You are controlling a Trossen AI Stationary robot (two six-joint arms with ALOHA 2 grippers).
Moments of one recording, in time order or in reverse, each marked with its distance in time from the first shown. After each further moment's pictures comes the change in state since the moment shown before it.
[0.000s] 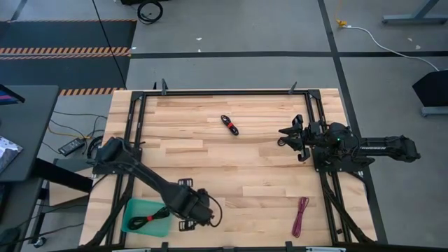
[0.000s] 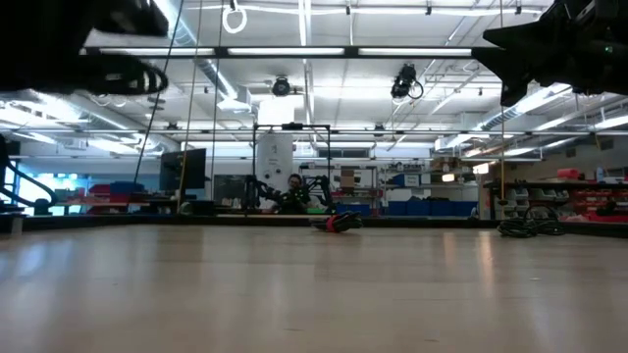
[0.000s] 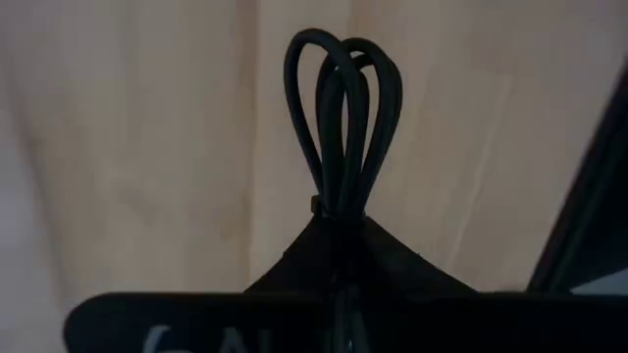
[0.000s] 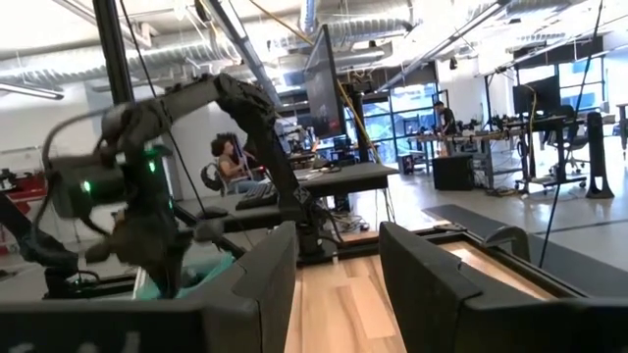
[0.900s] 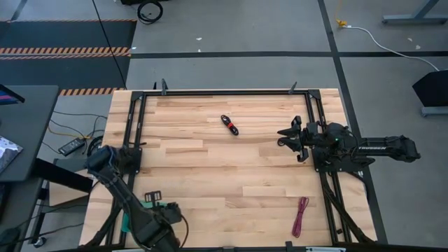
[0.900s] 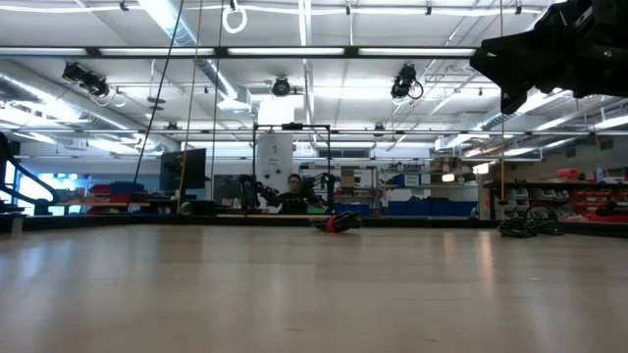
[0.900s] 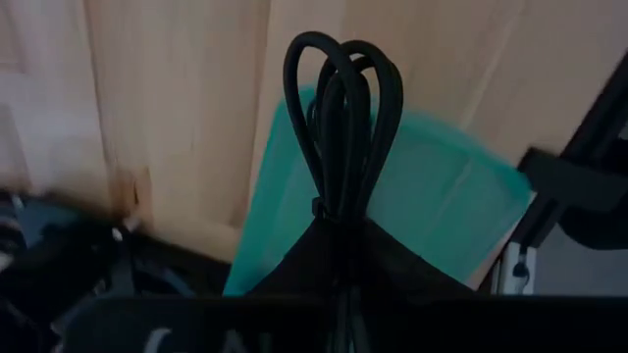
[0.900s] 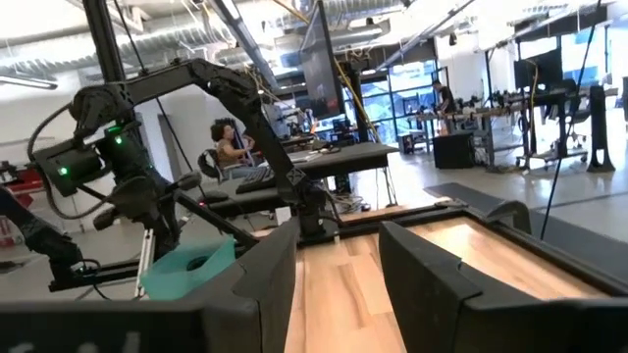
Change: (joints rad) left arm -0.293 -0.003 0.070 -0.305 0.010 -0.424; right arm 0.000 0.003 0.000 -0.051 0.000 0.030
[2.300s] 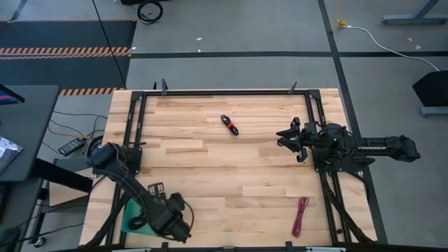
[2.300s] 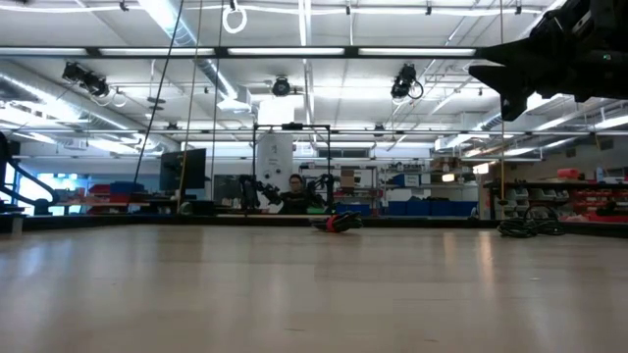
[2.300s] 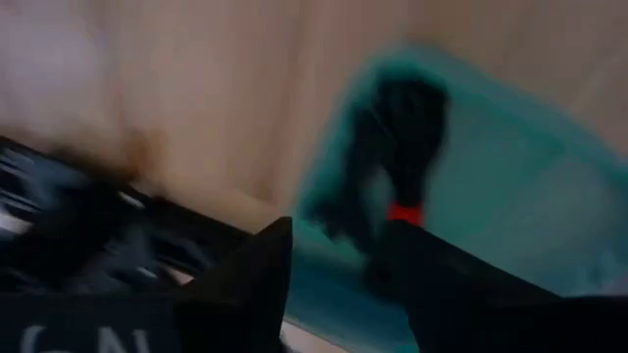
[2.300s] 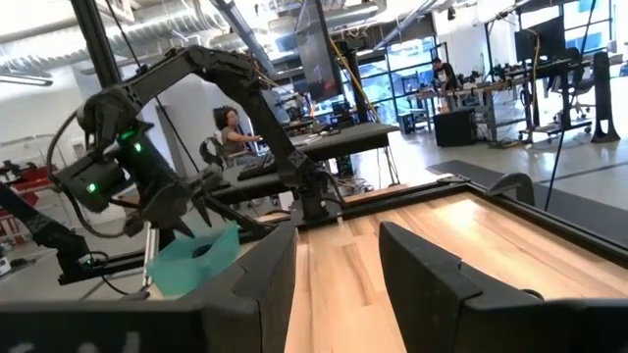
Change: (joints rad) left arm 0.123 0.001 -0.124 -0.006 0.050 0.084; right arm 0.000 0.002 0.000 -0.045 0.000 0.041
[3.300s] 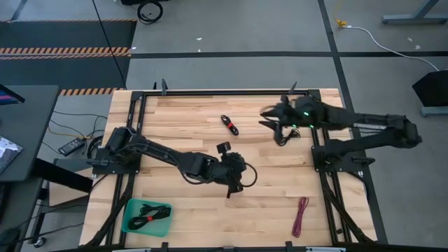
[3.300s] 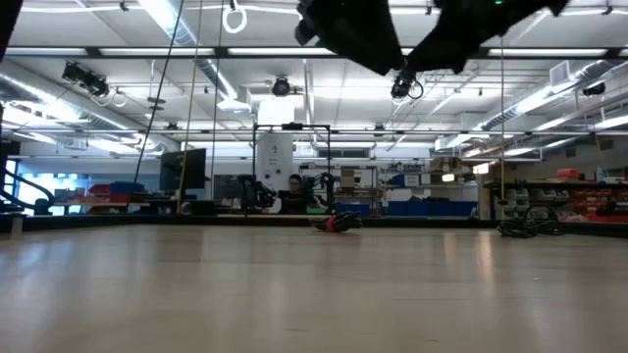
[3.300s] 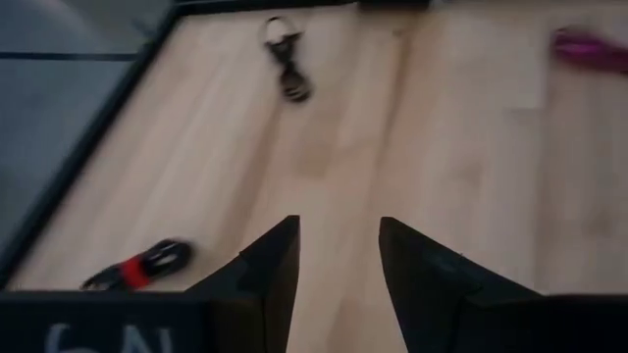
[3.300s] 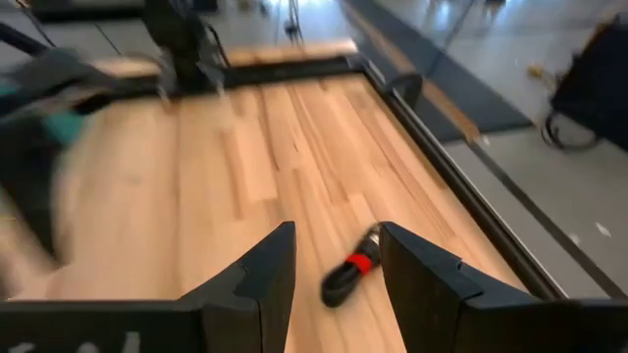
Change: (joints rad) left arm 0.454 0.004 0.049 1.050 -0.640 0.754; right arm -0.079 0.666 0.799 -0.712 0.161 -0.239
